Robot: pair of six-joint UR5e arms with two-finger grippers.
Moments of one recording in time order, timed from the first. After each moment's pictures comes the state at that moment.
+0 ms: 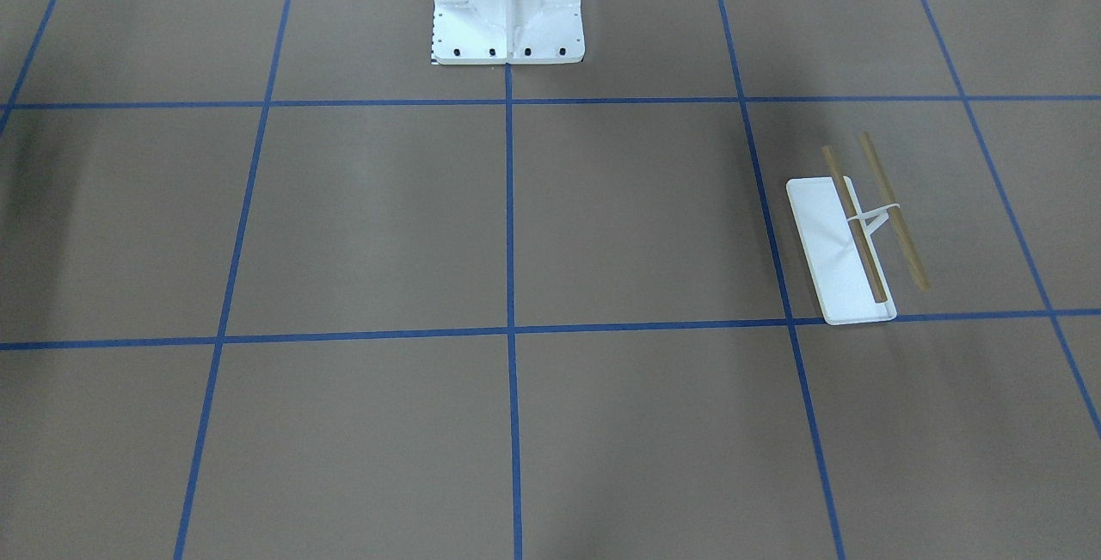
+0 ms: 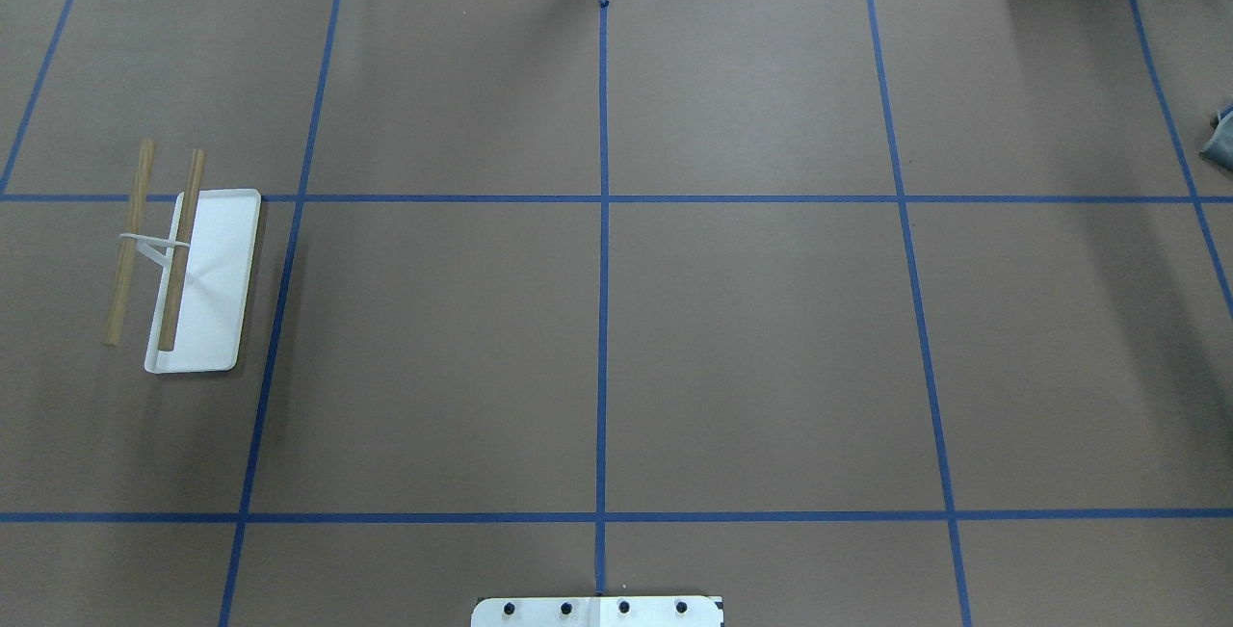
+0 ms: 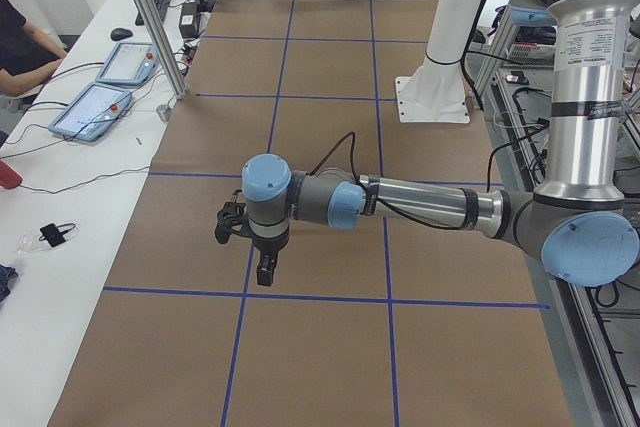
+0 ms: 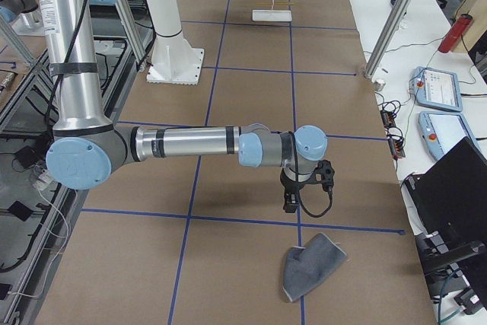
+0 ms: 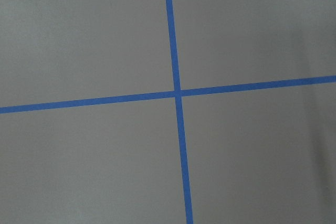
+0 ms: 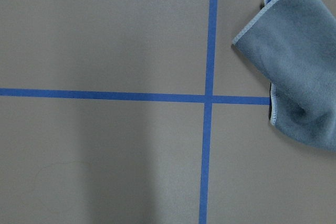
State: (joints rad) left arm -1.53 -1.54 -1.72 -1.61 -2.31 -0.04; right arm 1.49 -1.49 1.54 -1.58 2.36 0.04
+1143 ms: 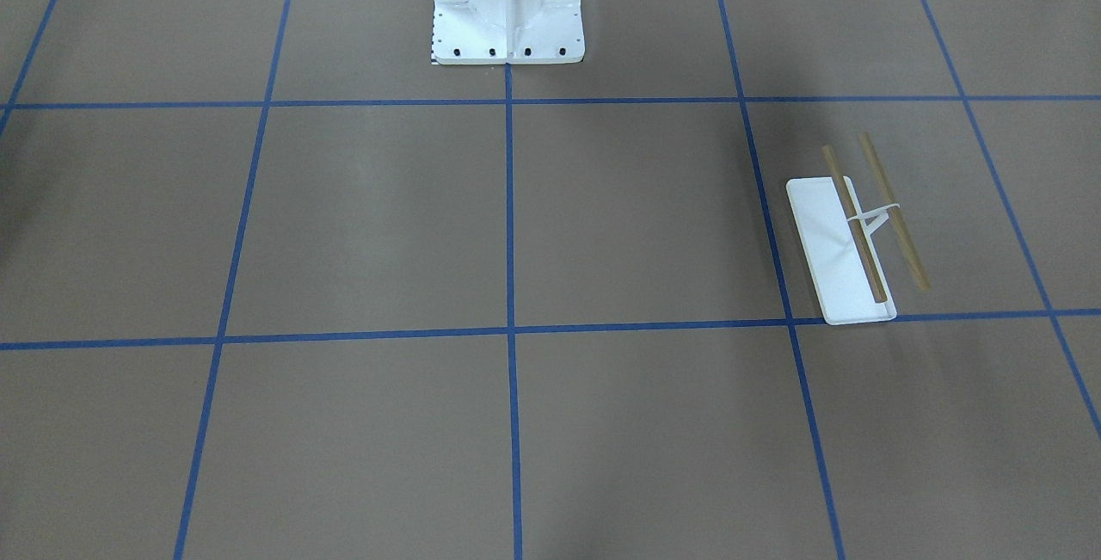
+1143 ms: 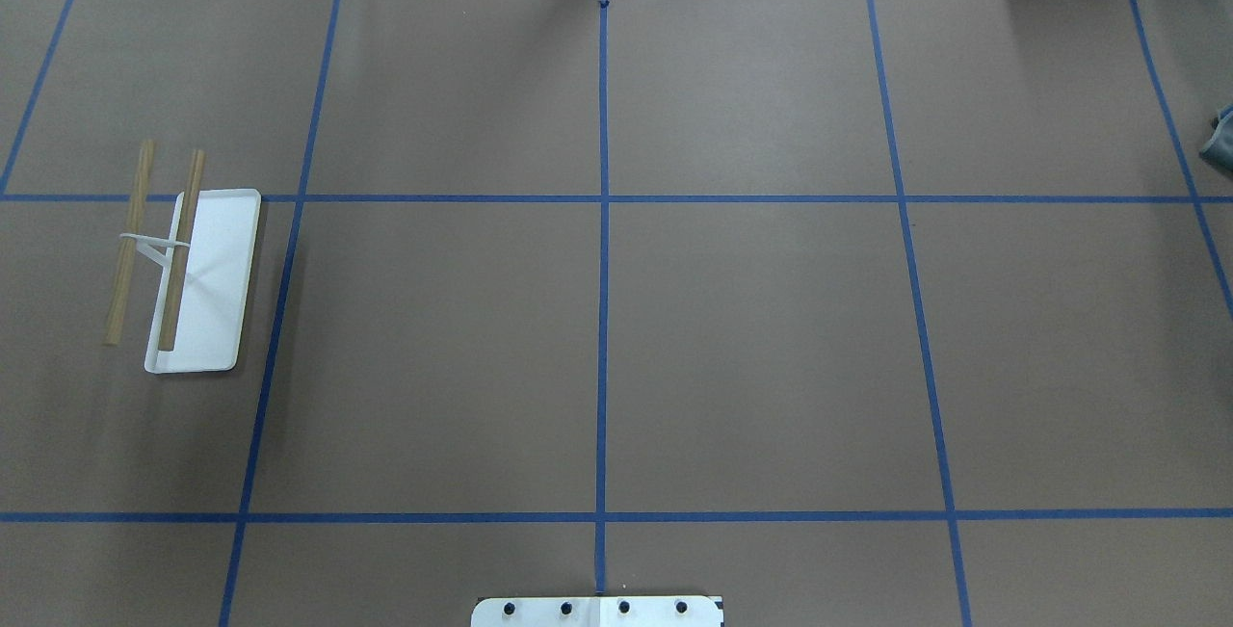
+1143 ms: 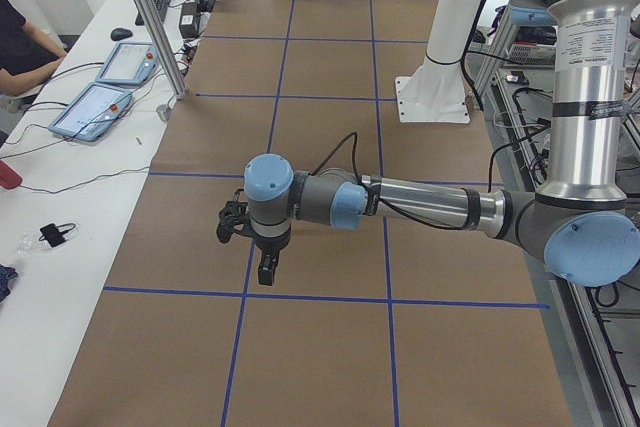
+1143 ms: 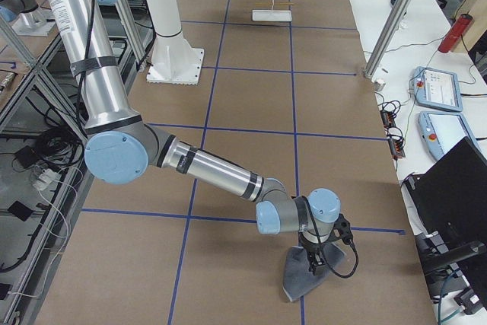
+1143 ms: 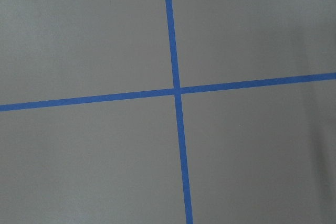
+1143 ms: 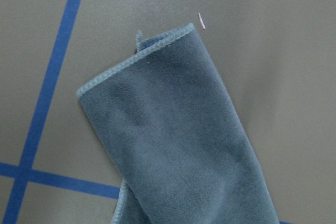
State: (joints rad) left arm -1.53 -1.54 -1.73 -1.62 -2.31 -0.04; right arm 1.49 -1.28 0.89 -1.06 2.17 -0.12
